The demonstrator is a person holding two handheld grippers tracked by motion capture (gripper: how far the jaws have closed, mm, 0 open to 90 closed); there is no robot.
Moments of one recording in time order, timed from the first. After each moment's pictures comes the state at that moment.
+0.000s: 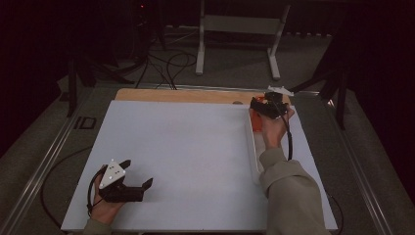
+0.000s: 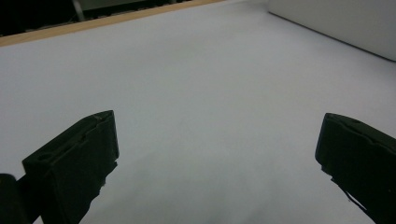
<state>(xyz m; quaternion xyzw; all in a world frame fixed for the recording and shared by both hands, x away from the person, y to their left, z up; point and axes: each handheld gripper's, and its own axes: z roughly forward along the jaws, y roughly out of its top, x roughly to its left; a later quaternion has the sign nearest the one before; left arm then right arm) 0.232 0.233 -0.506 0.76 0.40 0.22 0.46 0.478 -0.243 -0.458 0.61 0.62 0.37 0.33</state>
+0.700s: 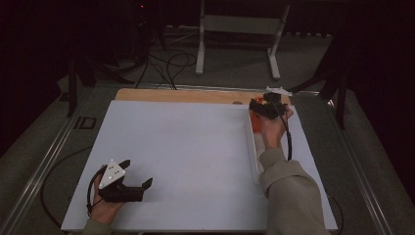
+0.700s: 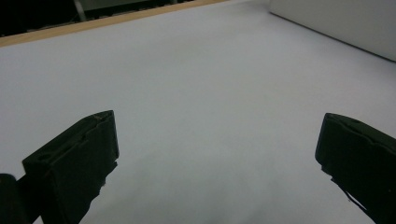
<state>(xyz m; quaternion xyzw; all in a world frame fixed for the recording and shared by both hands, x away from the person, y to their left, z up) 0.232 0.233 -0.506 0.76 0.40 0.22 0.46 0.479 -0.241 -0.461 0.60 0.63 0.36 0.33</state>
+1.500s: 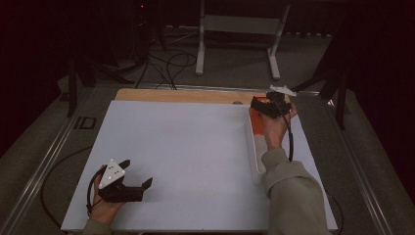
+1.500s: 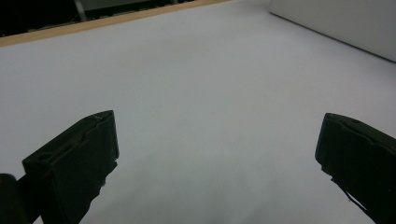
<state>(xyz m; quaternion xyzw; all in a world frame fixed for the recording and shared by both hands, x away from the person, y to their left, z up) 0.232 0.233 -0.506 0.76 0.40 0.22 0.46 0.472 -0.245 -0.450 0.60 0.62 0.37 0.34</state>
